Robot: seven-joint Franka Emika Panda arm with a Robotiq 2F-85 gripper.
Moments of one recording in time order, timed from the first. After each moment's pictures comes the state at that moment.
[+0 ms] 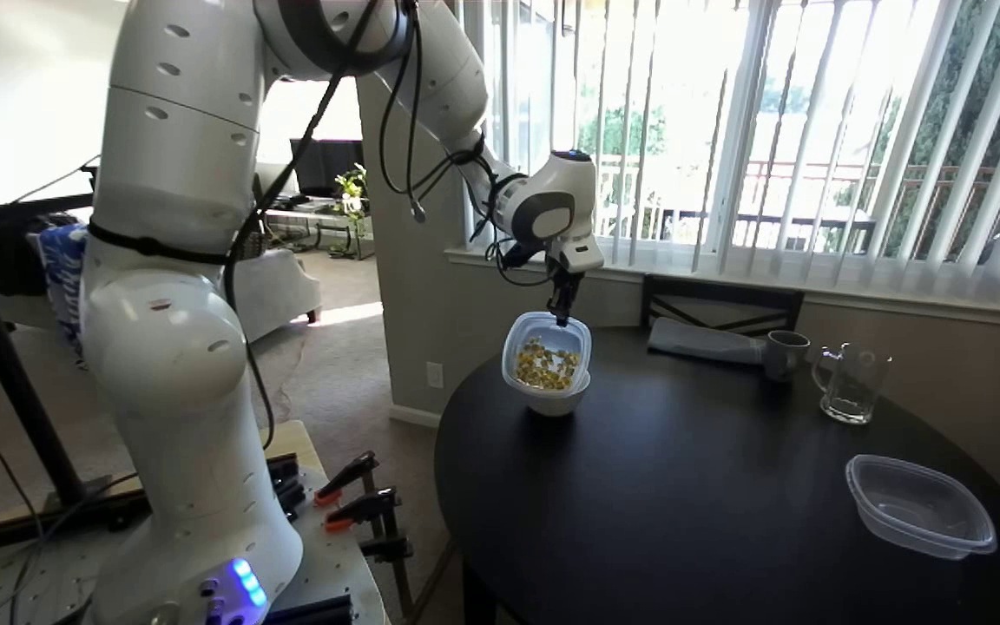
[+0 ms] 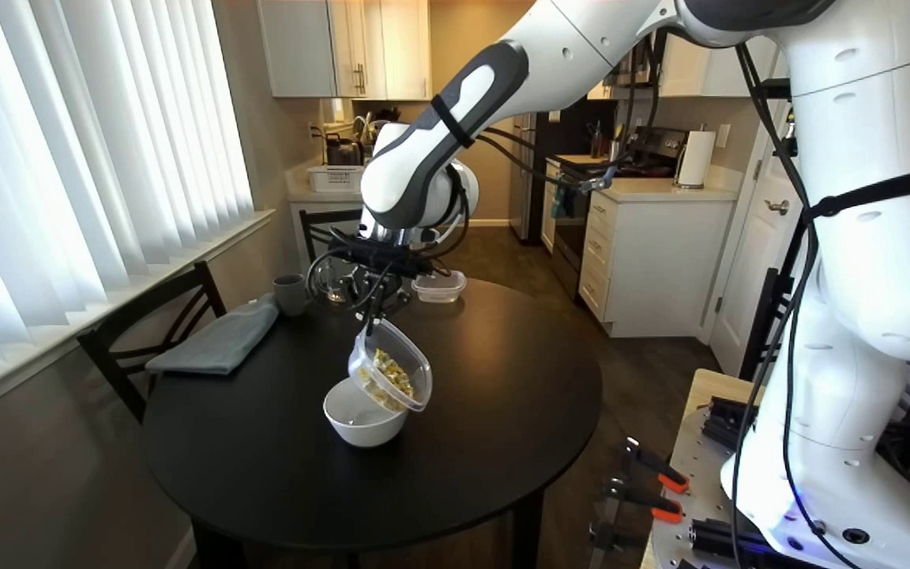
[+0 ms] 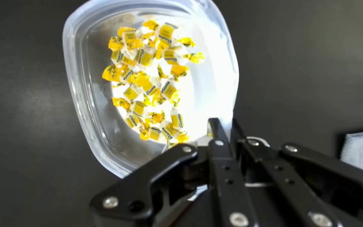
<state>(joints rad) 0.14 0.36 0.05 -2.04 0.29 2.61 1.03</state>
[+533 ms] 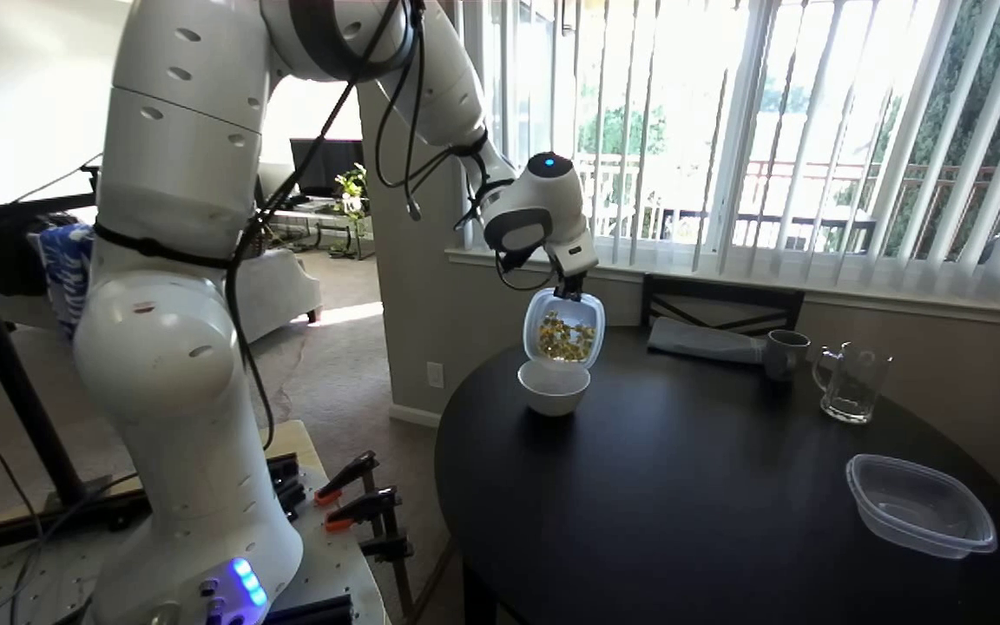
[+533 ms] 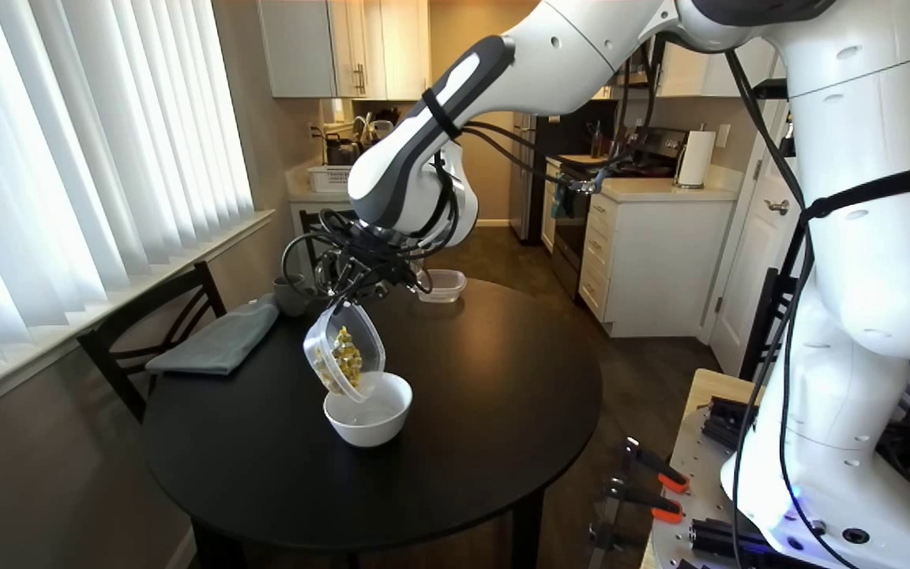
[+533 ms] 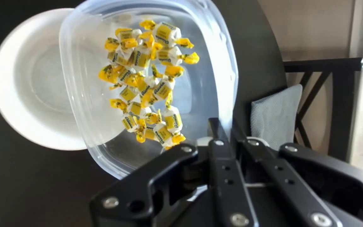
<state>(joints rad) 0.04 0.37 0.23 -2.09 0.67 3.00 0.76</state>
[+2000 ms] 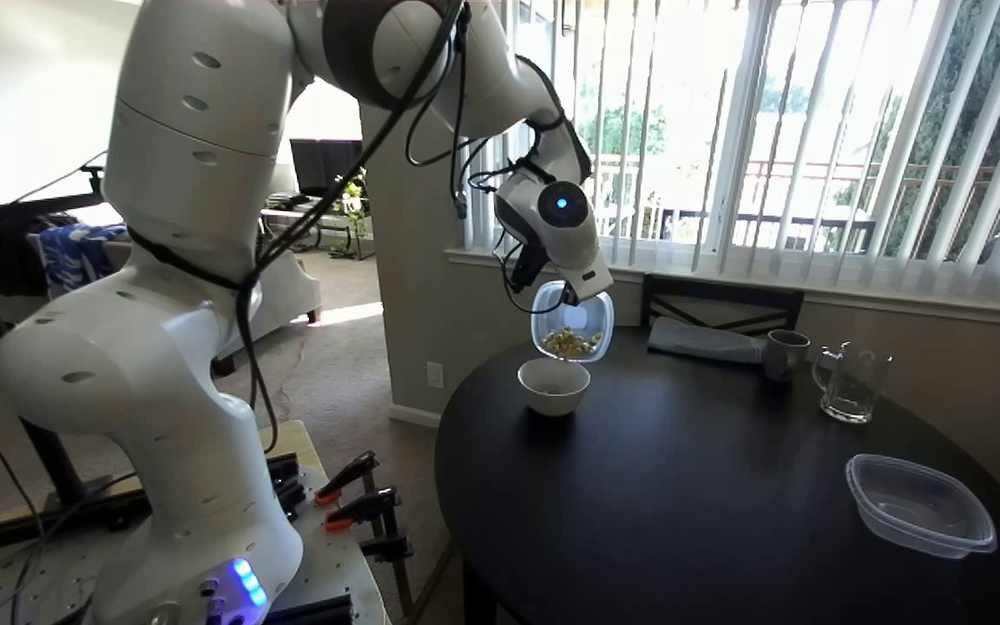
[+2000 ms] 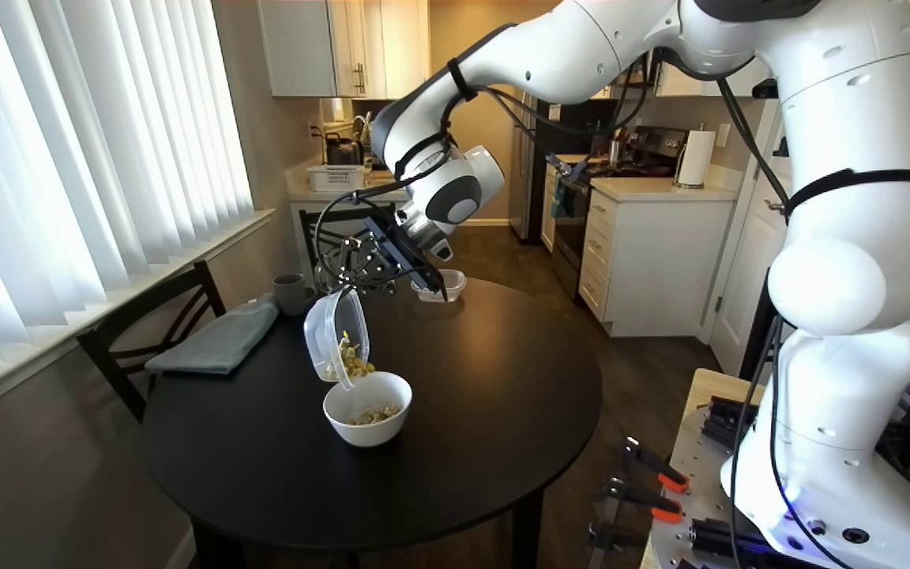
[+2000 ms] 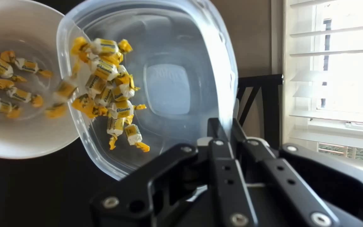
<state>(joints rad) -0.56 0.46 0.84 -2.03 1.56 3.04 -0.36</state>
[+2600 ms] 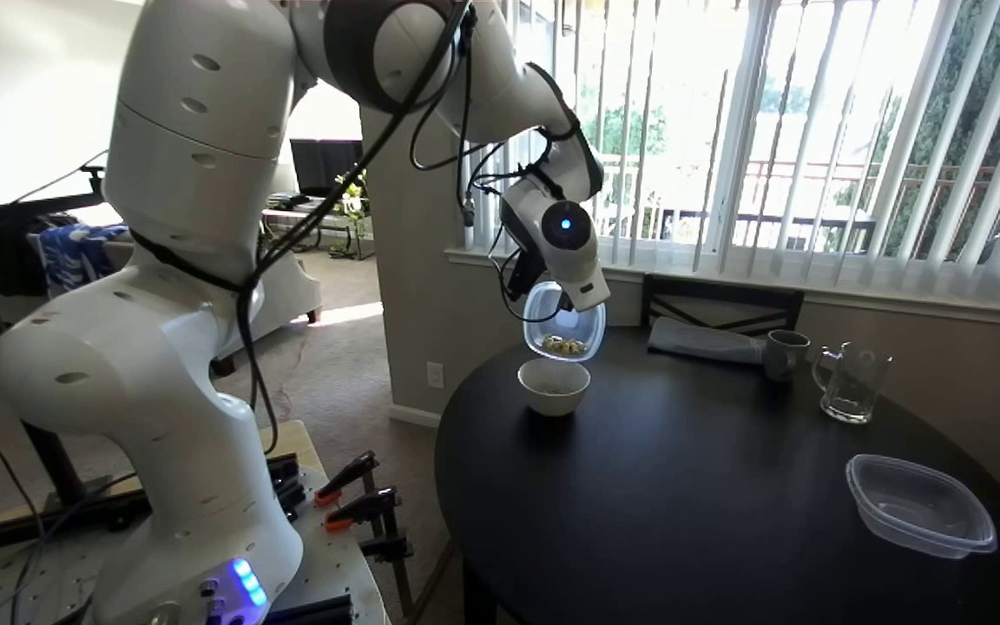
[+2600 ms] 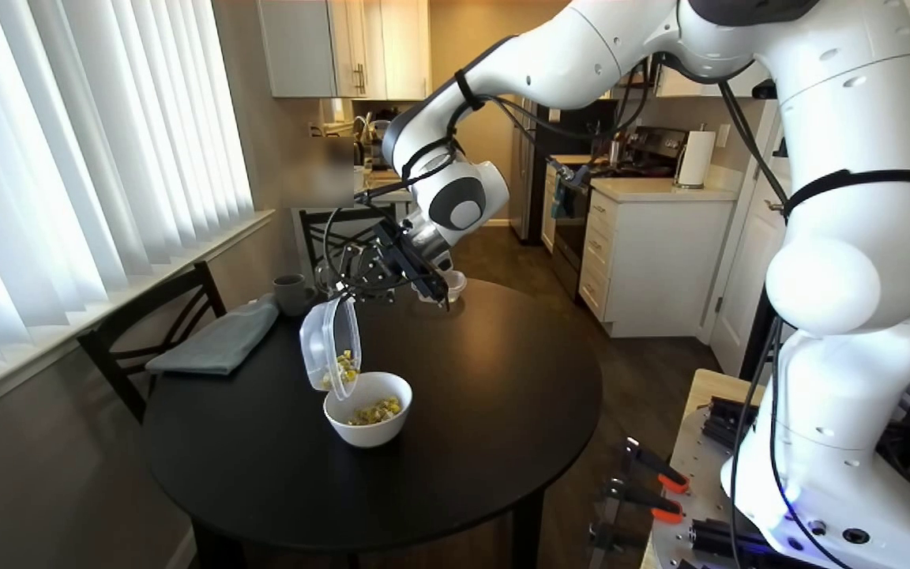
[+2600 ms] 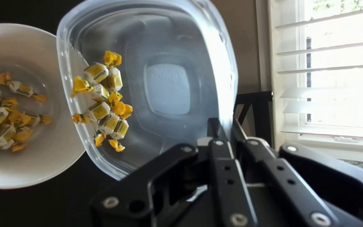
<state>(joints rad) -0.58 0.48 0.84 -2.04 1.69 2.93 -0.50</state>
